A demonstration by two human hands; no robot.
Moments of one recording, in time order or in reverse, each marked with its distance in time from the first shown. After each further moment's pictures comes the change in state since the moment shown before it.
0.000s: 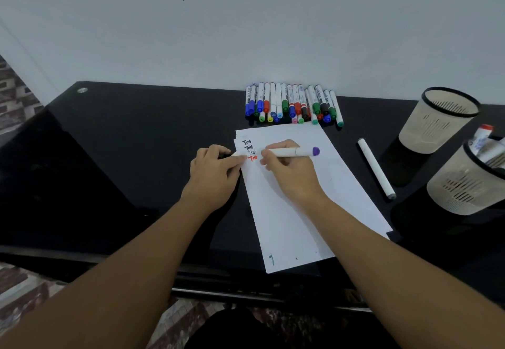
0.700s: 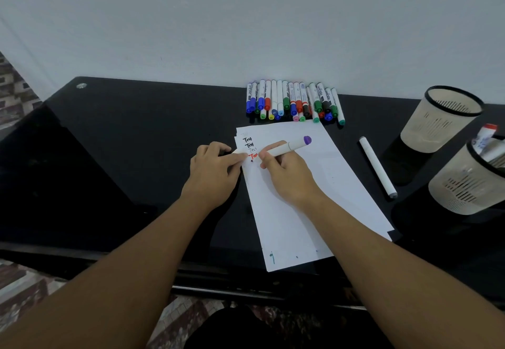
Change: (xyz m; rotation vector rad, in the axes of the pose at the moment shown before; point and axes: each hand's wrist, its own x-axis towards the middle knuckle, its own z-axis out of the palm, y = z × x) left_hand 0.000 0.001 -0.001 -0.007 -0.016 -0.015; right_hand -0.002 -0.005 0.004 -0.277 -0.134 0.029
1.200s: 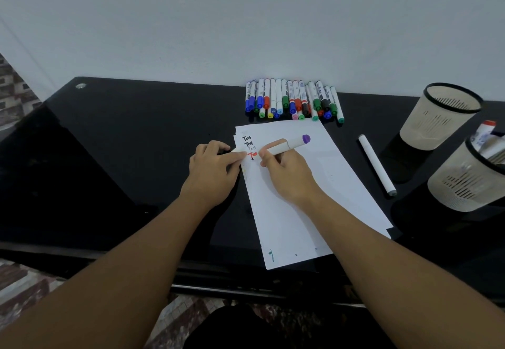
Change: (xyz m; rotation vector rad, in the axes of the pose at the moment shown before) left_hand 0.001 0.000 -0.001 0.000 -0.007 -0.011; right_hand -0.001 -0.001 0.000 -0.038 0.015 -0.013
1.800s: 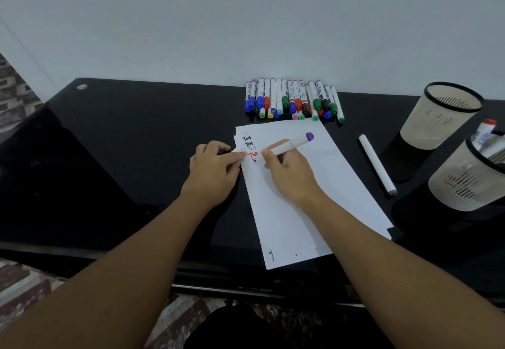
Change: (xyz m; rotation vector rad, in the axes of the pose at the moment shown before) left_hand 0.000 0.000 0.001 -0.008 0.002 0.001; right_hand -0.003 0.000 -0.002 0.004 0.040 0.022
